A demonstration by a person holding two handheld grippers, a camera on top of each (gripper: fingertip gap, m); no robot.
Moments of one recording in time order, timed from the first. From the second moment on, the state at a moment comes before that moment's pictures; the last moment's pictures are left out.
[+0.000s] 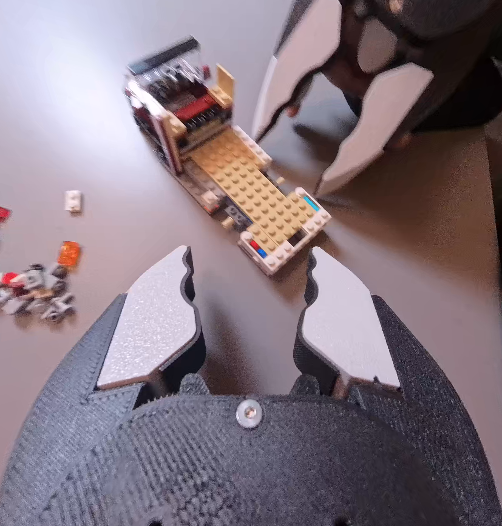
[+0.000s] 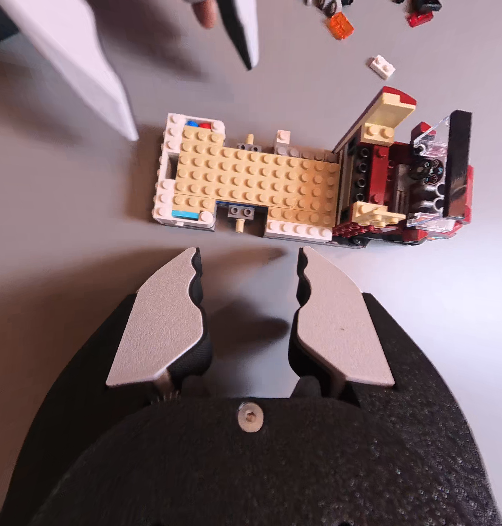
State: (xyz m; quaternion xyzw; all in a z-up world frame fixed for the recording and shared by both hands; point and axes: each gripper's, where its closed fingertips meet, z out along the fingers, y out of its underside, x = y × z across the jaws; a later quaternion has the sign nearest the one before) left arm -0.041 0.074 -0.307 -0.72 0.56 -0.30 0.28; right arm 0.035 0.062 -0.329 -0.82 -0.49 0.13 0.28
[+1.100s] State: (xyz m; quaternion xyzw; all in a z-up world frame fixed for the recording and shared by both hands) left arm -0.038 0.104 -0.269 -0.68 0.52 -0.27 0.45; right arm 0.081 0.098 -0.334 -0.75 -0.65 0.06 0.11
